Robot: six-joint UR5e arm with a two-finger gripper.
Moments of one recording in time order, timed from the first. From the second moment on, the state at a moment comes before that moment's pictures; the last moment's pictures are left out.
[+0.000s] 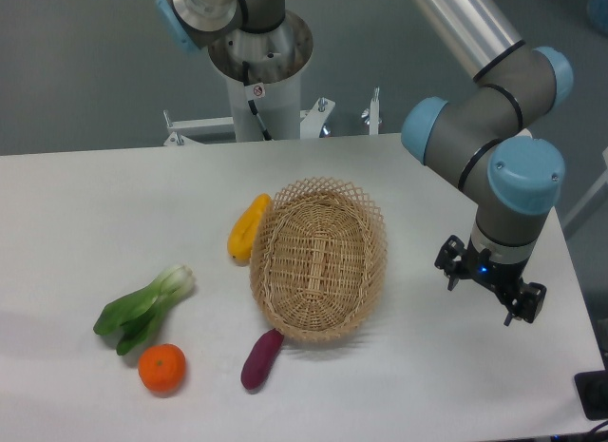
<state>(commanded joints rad) 2.64 -2.14 -1.32 -1.08 1.54 1.37</state>
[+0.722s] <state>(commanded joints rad) 2.59 -2.14 -1.31 -1.10 1.51 1.21</state>
